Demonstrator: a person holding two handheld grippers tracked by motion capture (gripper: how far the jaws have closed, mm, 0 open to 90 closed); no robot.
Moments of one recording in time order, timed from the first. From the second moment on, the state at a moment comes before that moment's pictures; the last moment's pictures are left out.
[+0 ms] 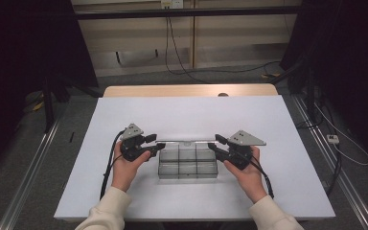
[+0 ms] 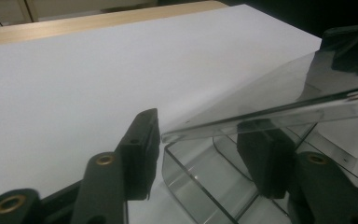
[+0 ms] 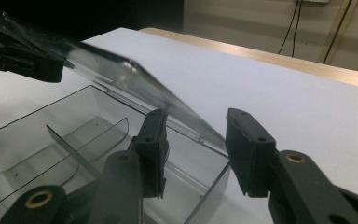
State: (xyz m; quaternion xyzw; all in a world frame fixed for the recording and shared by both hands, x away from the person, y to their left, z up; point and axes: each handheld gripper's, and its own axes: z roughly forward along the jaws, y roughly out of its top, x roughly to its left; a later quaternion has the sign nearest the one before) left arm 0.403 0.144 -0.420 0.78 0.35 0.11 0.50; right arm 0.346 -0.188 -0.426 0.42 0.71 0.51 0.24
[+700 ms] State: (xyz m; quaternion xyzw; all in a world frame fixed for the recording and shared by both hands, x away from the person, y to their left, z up) left arm 0.406 0.138 -0.414 0.79 0.34 0.11 0.50; right arm 0.357 -0.184 -0.429 0.42 0.71 0.50 0.25
